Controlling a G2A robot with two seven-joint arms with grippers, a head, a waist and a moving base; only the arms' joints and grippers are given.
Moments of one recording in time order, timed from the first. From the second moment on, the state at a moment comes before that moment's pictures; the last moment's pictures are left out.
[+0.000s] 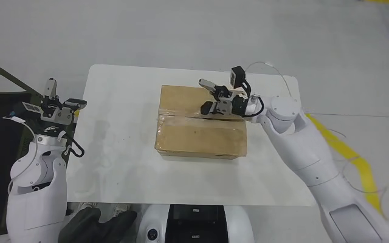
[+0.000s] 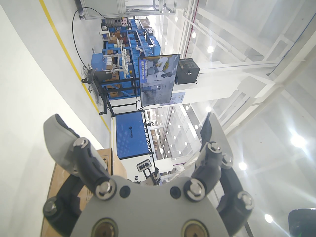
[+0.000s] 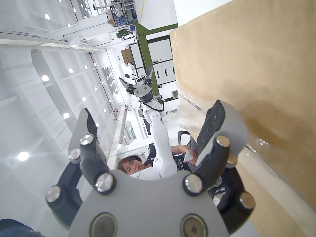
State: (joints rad) left arm 1.63 -1.13 -1.98 -1.74 -0.52 -0.22 -0.42; right arm -0.82 -1.21 0.94 -1.41 0.60 0.25 0.74
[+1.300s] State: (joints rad) left arm 1.63 -1.13 -1.98 -1.74 -0.52 -0.22 -0.42; right arm -0.89 -1.21 0.97 -1.57 0.42 0.30 0.69
